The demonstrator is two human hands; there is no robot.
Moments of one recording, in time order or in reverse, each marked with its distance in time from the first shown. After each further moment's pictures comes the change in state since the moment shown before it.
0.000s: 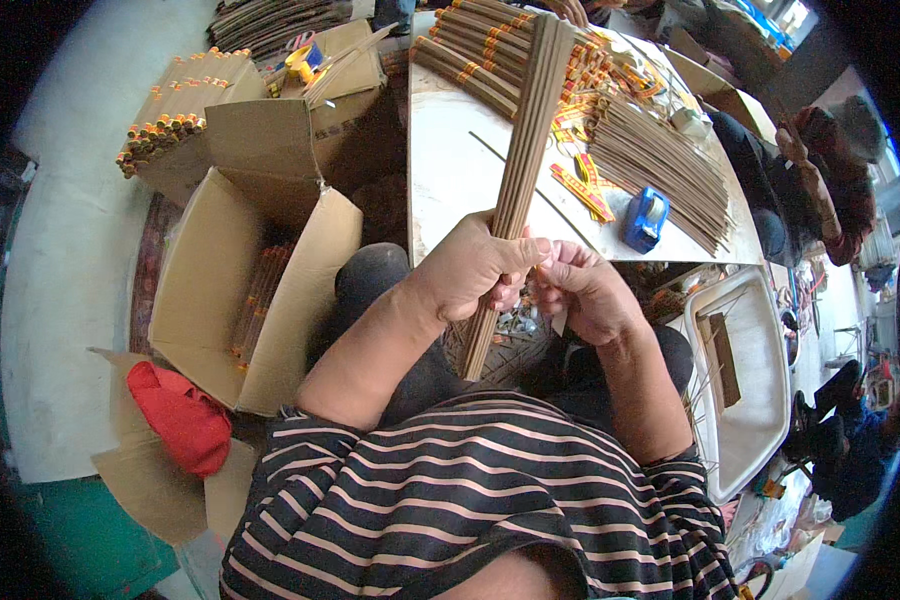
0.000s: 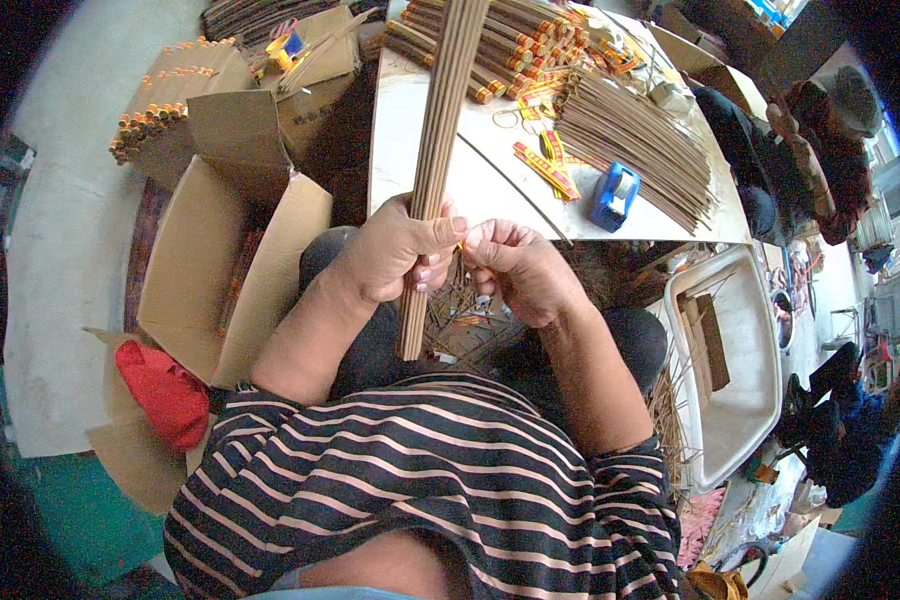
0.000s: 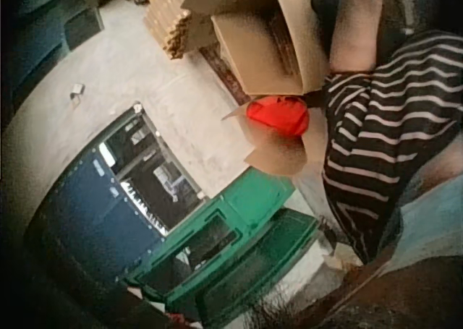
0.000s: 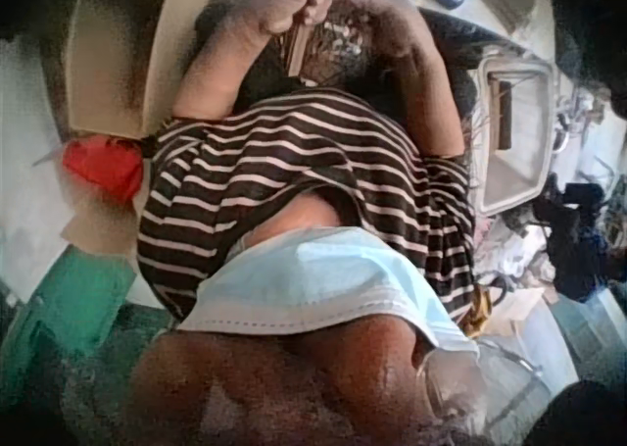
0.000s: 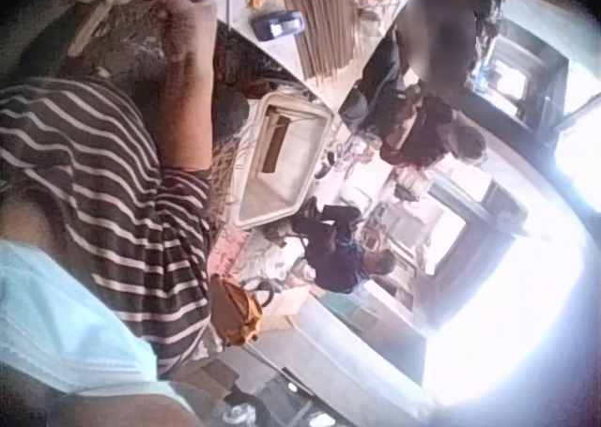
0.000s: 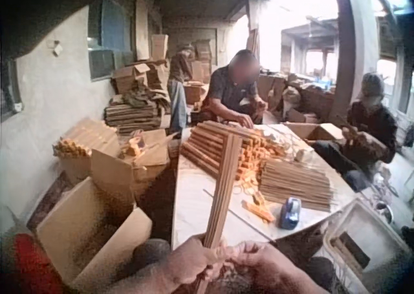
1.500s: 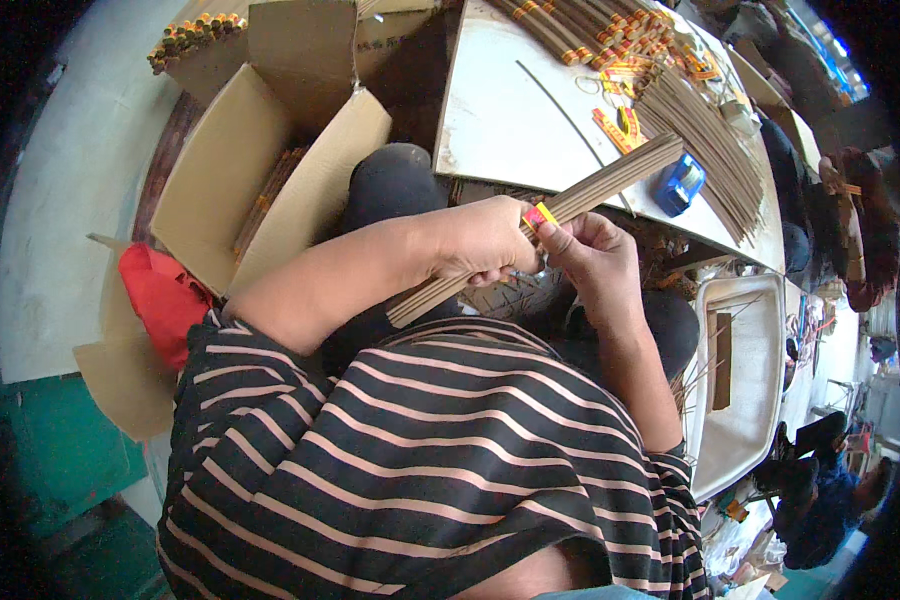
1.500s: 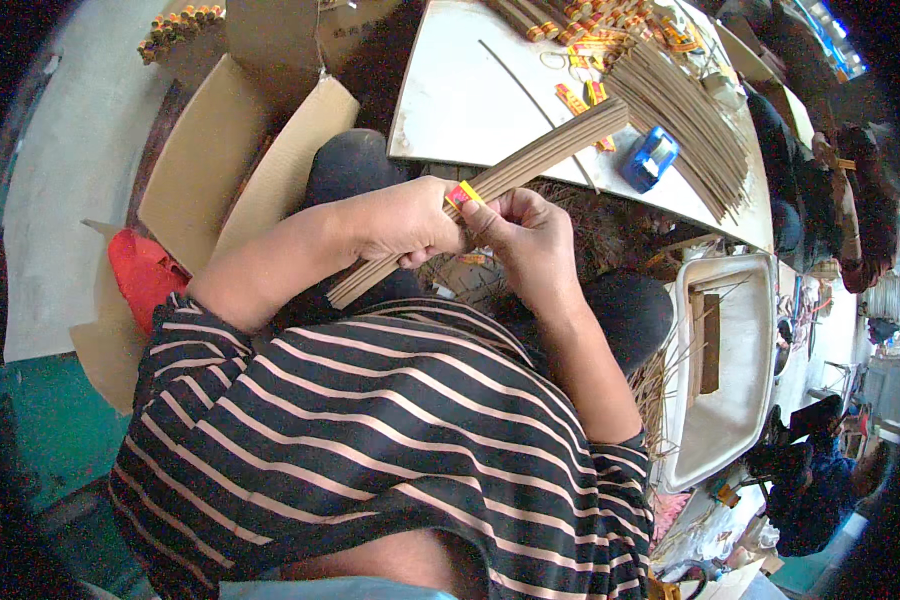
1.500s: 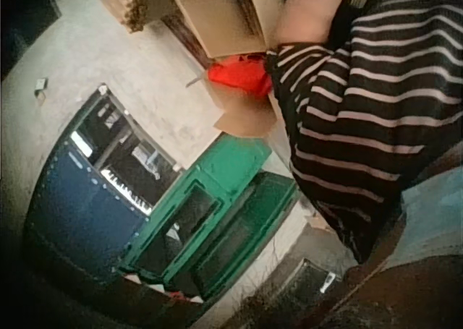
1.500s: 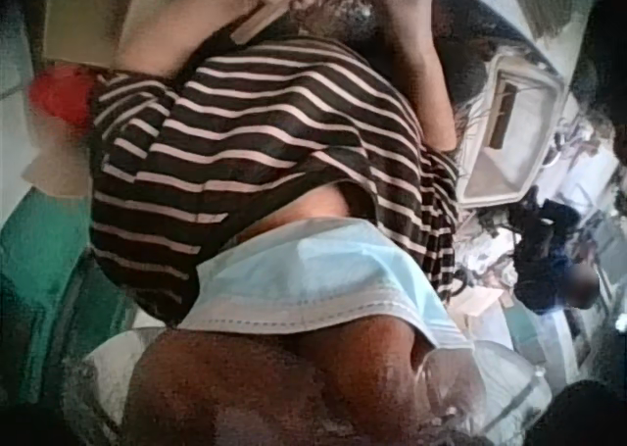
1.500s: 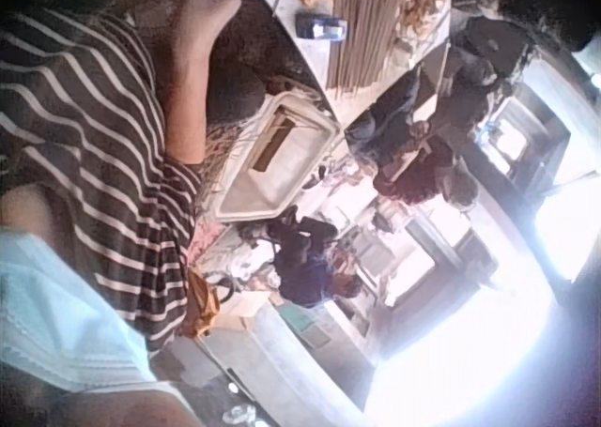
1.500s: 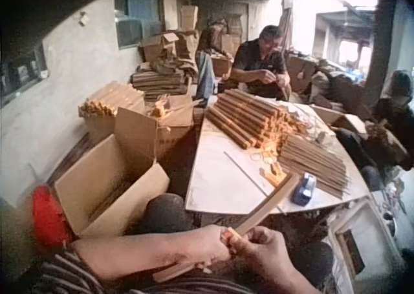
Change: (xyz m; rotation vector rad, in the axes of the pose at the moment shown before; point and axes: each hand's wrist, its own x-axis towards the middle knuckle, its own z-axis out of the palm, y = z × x) left_hand -0.036 -0.040 0.008 0.432 0.066 -0.386; right_hand -0.040 0.034 0.029 -0.591 0.326 -0.204
